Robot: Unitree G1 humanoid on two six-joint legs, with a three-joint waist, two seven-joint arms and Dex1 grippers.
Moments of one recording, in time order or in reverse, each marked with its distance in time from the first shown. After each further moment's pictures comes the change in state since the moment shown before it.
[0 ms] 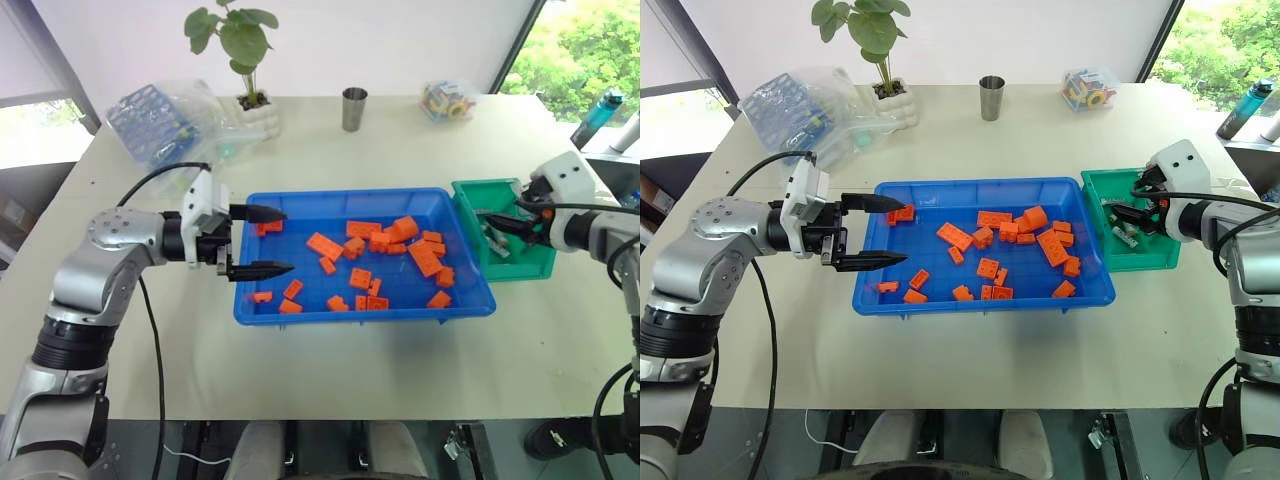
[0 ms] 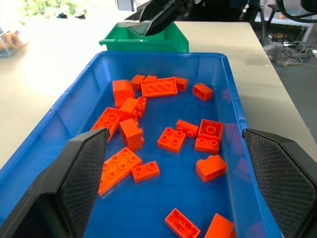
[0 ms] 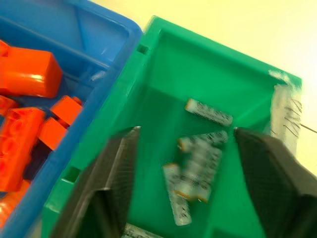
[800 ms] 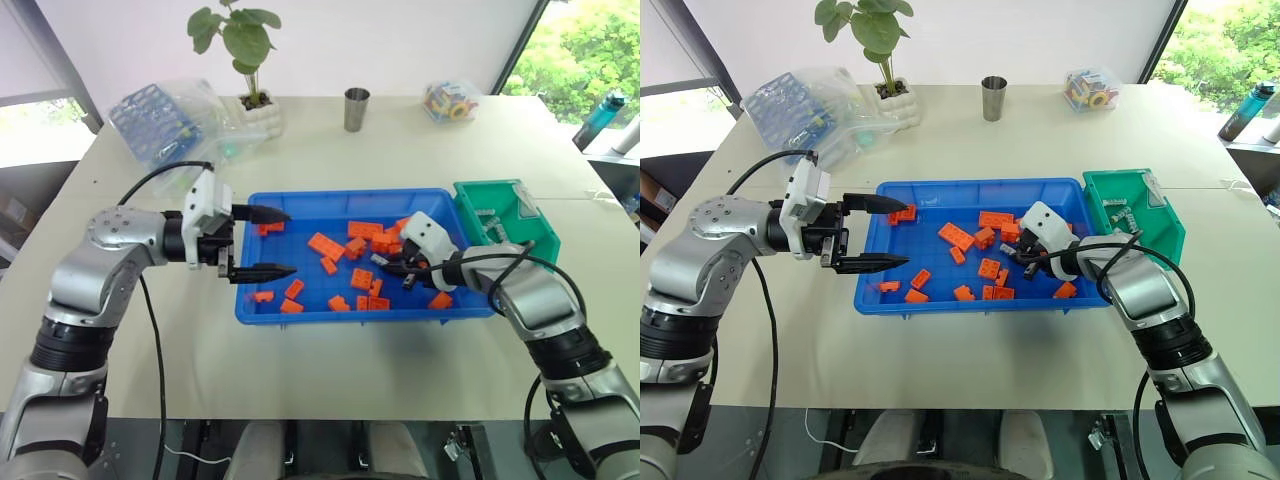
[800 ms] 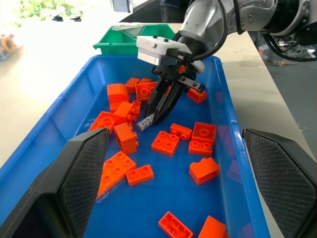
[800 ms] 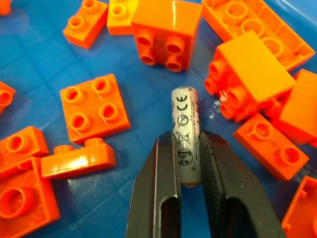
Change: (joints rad) left arm -0.001 0.004 0.001 -0.040 -0.012 0.027 0.002; right arm -0.017 0.254 0.396 -0.123 -0.065 -0.006 0.049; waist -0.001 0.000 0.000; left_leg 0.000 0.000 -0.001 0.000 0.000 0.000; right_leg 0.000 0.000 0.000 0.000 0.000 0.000
